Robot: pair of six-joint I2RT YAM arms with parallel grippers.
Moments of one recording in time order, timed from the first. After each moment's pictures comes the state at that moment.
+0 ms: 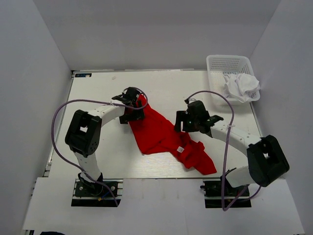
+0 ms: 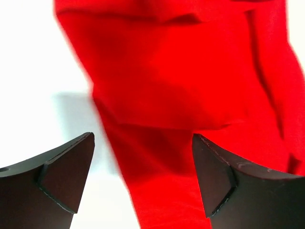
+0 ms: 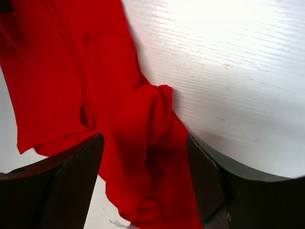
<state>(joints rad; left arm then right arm) -0.45 1.84 1.23 -0.52 -0.13 -0.60 0.58 1.38 0.81 -0.27 -0.07 0.43</state>
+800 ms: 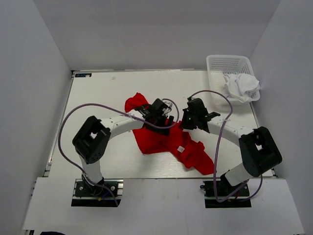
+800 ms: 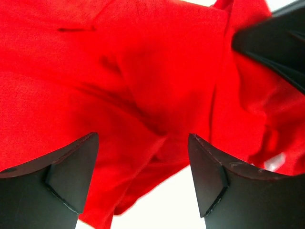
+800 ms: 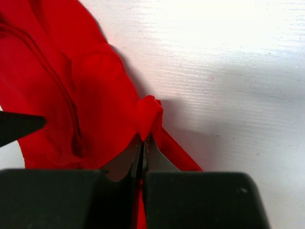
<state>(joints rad) -0.80 1.80 1.25 -0.47 0.04 -0.37 0.54 1.51 0.85 -0.22 -0.07 0.55</state>
